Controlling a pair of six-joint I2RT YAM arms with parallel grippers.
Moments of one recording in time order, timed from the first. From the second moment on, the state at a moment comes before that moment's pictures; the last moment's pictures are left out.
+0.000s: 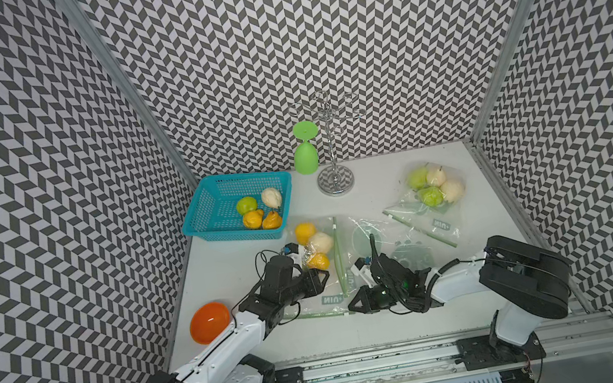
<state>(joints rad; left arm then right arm) -0.52 1.00 0.47 -0.07 0.29 -0.59 0.96 1.65 0.56 0.39 -0.45 0.99</state>
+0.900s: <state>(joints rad) -1.11 0.69 0.78 -0.36 -0.17 0.45 0.77 1.36 0.64 0.30 -0.77 1.15</state>
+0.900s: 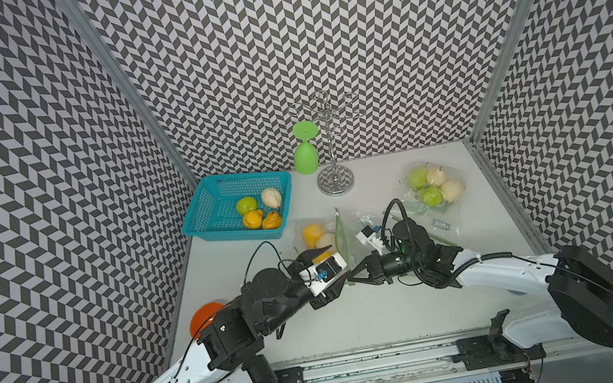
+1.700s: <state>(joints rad) -1.29 0.89 0.60 -0.32 -0.60 0.49 0.75 1.29 0.63 0.35 -0.84 1.22</state>
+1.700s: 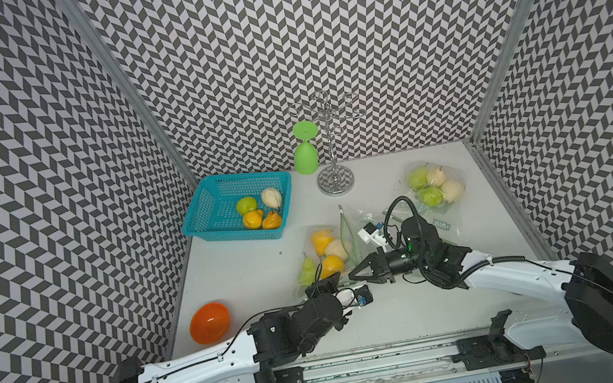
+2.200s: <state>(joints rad) -1.25 0.89 0.60 -0.32 -0.59 0.50 0.75 1.26 0.60 0.37 -0.84 1.24</state>
